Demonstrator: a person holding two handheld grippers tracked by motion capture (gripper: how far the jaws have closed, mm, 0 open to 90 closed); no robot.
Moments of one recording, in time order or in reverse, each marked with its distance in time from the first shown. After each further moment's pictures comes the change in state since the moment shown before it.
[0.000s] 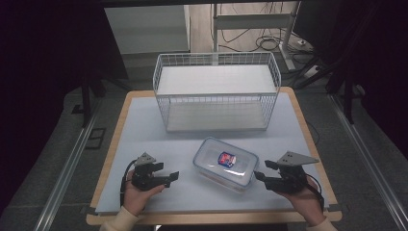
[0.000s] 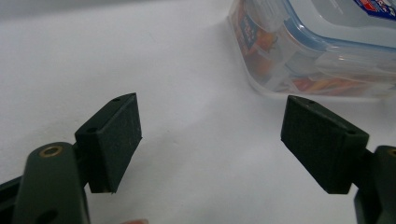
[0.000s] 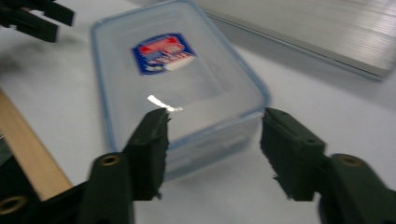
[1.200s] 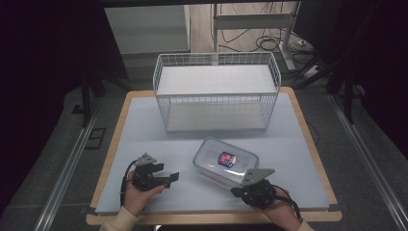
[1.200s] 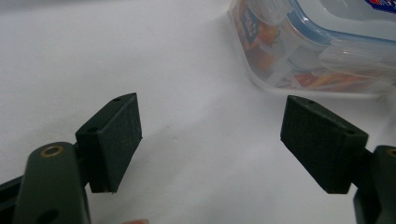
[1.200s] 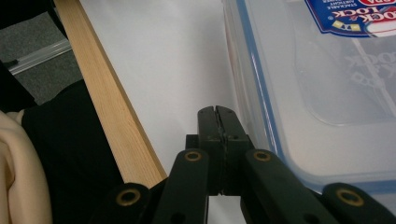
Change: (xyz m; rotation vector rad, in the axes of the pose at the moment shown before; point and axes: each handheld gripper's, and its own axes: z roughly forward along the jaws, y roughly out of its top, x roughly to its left) left arm 0.001 -0.002 0.002 0.010 -0.006 -0.009; right arm 0.059 -0.010 0.049 0.194 0.217 -0.218
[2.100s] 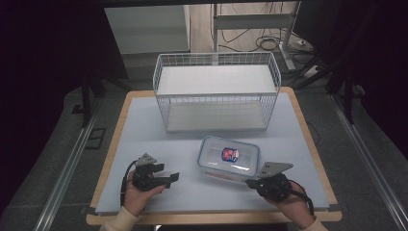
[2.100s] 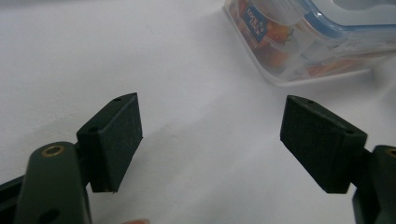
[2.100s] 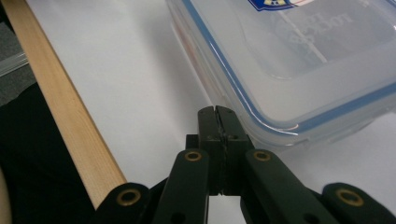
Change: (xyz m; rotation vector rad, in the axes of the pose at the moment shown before) left arm 0.000 0.000 0.001 0.006 -0.002 0.002; right arm -0.031 -0.016 -0.025 -0.015 -0.102 0.052
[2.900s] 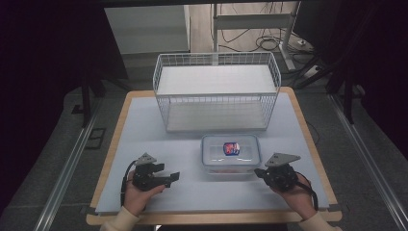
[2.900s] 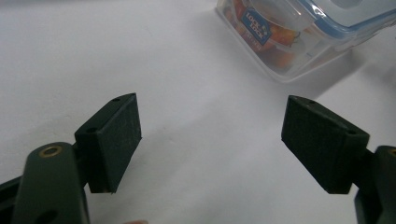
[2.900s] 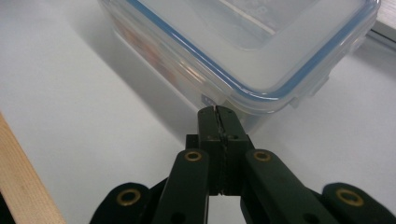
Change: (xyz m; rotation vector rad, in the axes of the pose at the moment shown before) left arm 0.000 0.001 0.000 -0.011 -0.007 -0.021; right arm -0.034 -0.006 0.001 -0.013 -0.113 0.068
